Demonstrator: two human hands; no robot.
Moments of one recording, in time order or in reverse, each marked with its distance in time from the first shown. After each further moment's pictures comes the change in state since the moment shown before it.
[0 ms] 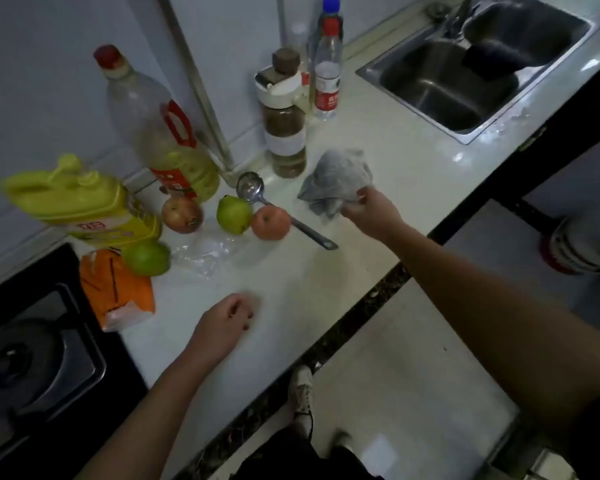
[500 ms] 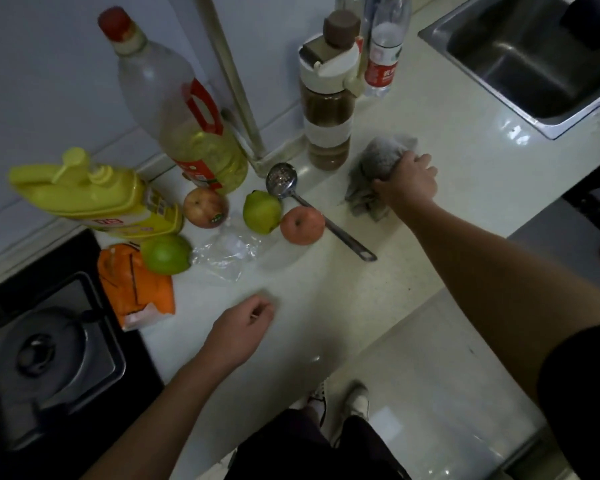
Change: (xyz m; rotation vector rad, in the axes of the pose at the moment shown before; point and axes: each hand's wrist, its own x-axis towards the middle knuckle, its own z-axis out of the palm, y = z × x) left_hand 0.028 0.006 -0.013 0.113 -0.046 -0.112; right_hand 0.116 -0.008 0.040 -0.299 0.161 0.107
